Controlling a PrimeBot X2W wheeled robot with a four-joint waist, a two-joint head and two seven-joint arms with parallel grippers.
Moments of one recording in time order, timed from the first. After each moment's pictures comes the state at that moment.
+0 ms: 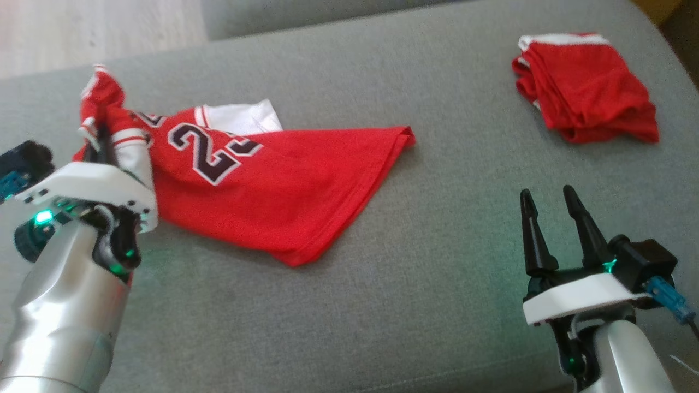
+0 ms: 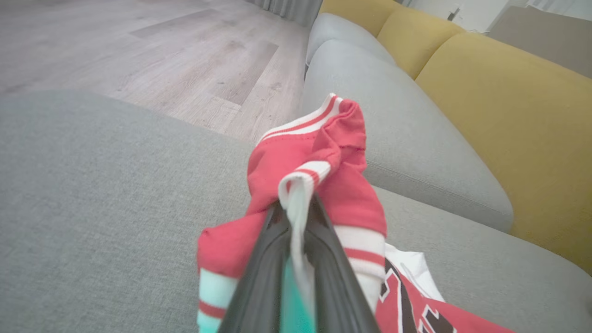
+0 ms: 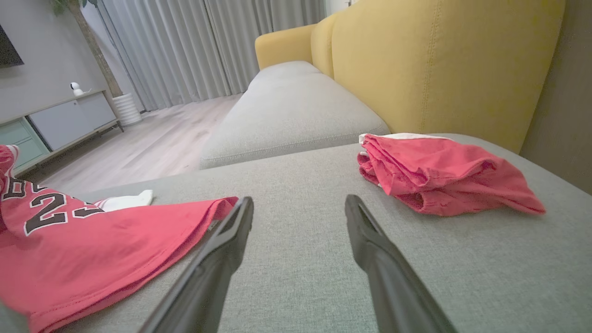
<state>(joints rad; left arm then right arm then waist) -0.68 0.31 -0.40 0.77 -0.96 0.08 -0.06 -0.07 -0.05 0.06 0.14 0.20 0.13 -0.12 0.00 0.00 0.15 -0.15</state>
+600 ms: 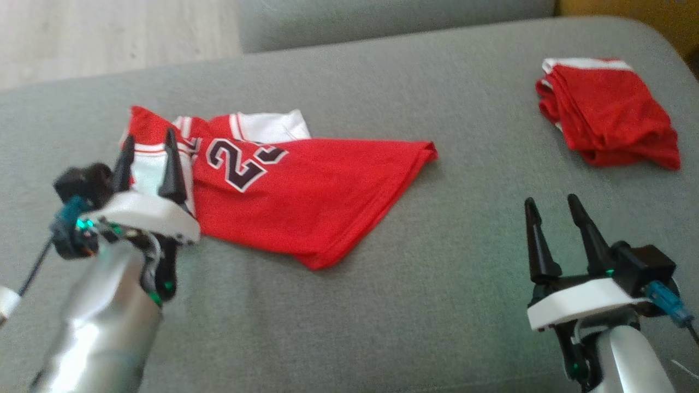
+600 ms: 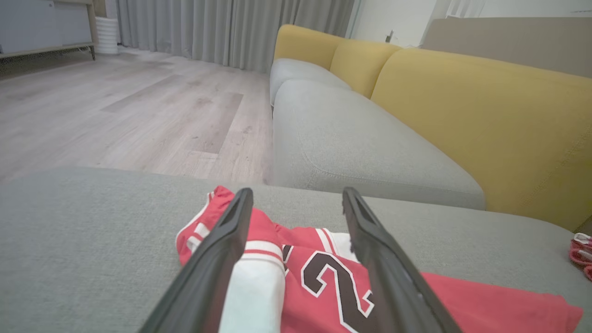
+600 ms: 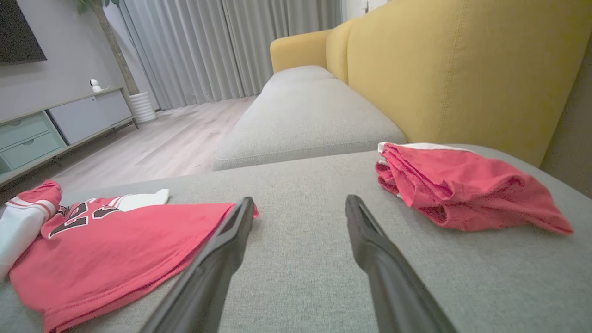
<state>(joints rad) -0.64 0.27 -0.50 0.79 -0.79 -0.01 -0.25 -0.07 -0.05 0.03 0.18 0.17 0.13 -0.13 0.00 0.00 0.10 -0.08</state>
